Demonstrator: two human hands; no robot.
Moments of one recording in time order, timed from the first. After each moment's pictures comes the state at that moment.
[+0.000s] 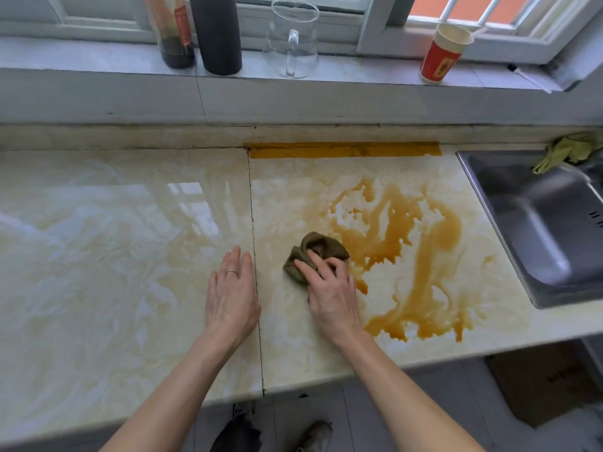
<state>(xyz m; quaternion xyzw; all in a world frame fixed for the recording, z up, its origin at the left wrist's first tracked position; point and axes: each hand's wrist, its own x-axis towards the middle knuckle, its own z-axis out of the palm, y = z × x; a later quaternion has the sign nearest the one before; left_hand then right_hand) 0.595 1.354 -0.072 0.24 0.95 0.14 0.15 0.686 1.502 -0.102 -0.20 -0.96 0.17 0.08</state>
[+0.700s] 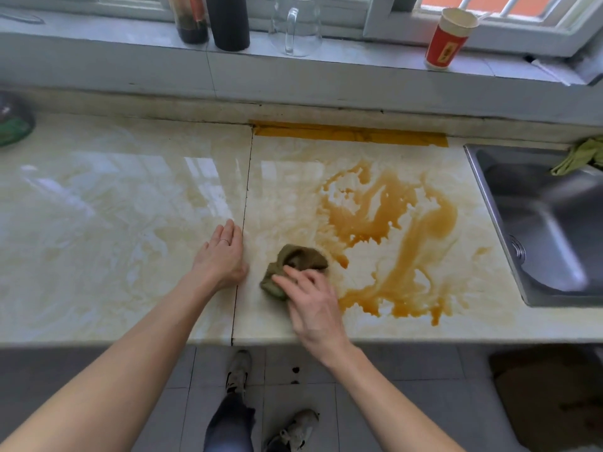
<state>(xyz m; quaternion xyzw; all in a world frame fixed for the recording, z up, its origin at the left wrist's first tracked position) 0.599 1.362 -0.079 0.23 0.93 0.00 0.27 0.766 1.494 -0.106 -0.05 -0.96 0.25 0.08</state>
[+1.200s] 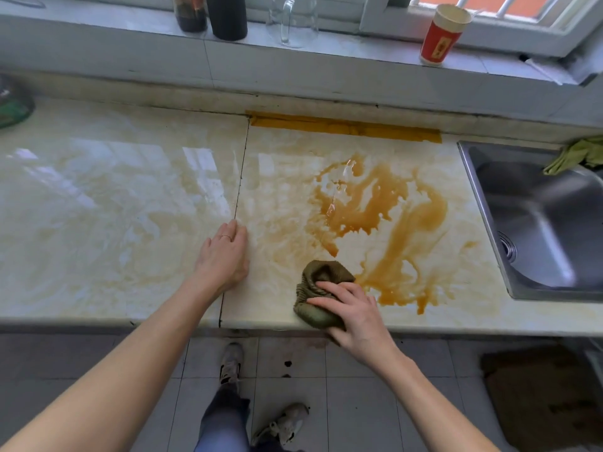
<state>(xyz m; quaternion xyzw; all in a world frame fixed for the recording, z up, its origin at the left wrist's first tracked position) 0.638 1.371 -0.077 0.24 0.95 0.03 0.20 0.836 1.573 -0.103 -0.01 -0.97 0.24 0.00</state>
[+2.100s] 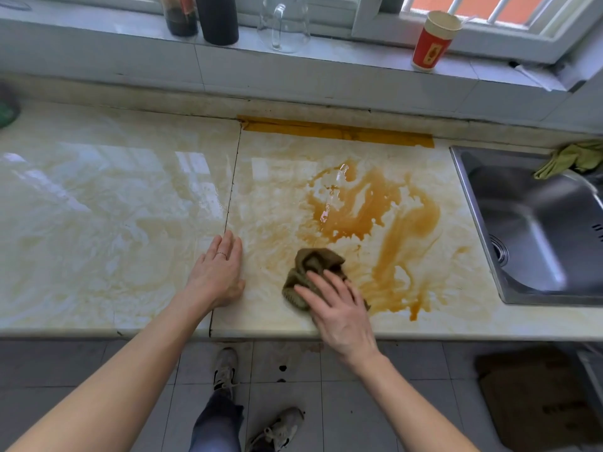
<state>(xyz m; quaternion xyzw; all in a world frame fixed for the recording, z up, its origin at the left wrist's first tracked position) 0.648 1.372 -0.081 0.24 0.93 -0.02 0.28 0.819 1.566 -0.129 0.00 -0.99 0.11 0.10</state>
